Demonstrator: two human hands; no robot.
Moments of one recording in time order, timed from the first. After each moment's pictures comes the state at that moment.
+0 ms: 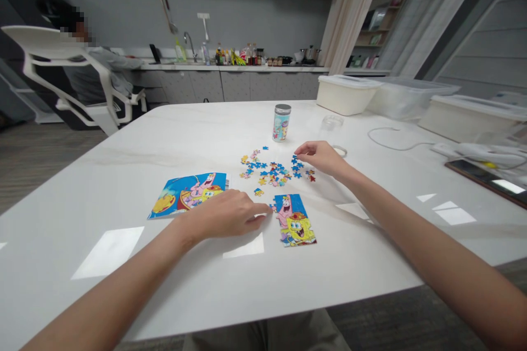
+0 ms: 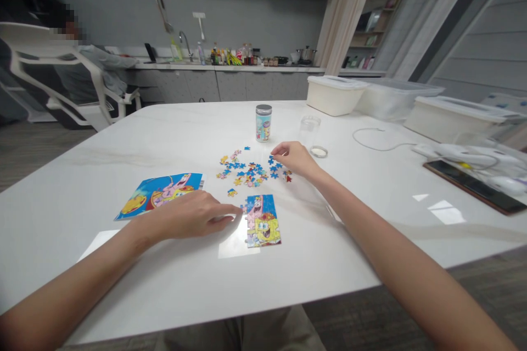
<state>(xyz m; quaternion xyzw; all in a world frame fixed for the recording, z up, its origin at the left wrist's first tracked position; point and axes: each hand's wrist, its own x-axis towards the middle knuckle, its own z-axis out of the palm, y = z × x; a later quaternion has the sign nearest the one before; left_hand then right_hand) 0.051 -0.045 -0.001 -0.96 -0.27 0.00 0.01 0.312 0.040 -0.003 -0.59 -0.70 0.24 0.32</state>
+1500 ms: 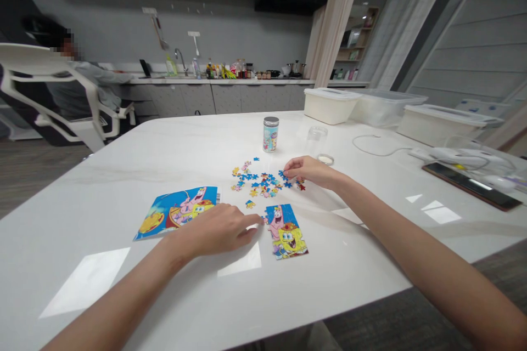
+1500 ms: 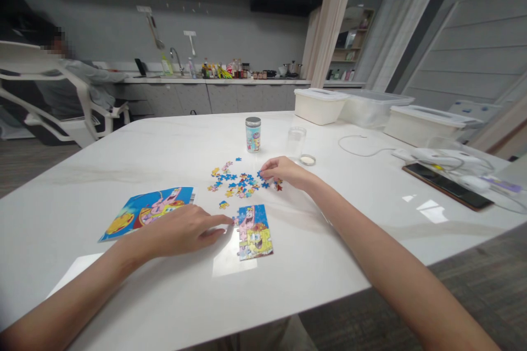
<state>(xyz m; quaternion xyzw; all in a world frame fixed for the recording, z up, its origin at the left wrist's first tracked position) 0.050 -0.044 -0.004 -0.96 -0.29 0.00 0.00 0.314 0.036 -0.004 -0.54 -0.64 0.46 0.29</state>
